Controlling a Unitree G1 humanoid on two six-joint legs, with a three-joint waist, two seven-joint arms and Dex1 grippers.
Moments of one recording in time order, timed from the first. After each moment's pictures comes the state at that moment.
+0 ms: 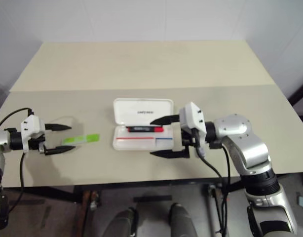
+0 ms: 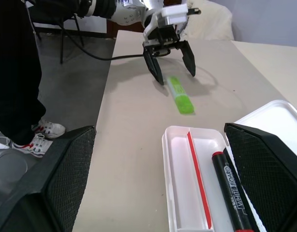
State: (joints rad) left arm -0.69 0.92 0.09 1.03 -0.14 -0.44 -1.39; right arm -0.58 -0.61 0.11 -0.25 0.50 0.39 1.25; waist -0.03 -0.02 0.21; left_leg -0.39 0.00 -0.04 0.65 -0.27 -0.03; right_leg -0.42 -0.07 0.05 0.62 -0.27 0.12
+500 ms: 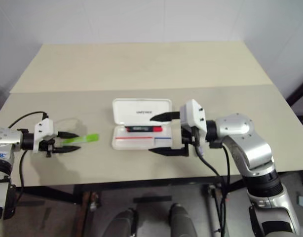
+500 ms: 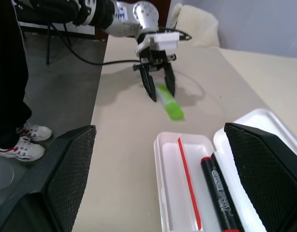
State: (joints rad) left arm -0.76 0.88 0.02 1.18 -0.04 -0.51 -1.36; right arm -0.58 -0.63 0.09 -0.31 0.52 0.40 1.18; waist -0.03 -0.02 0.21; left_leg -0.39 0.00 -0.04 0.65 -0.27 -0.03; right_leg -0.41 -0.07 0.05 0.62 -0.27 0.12
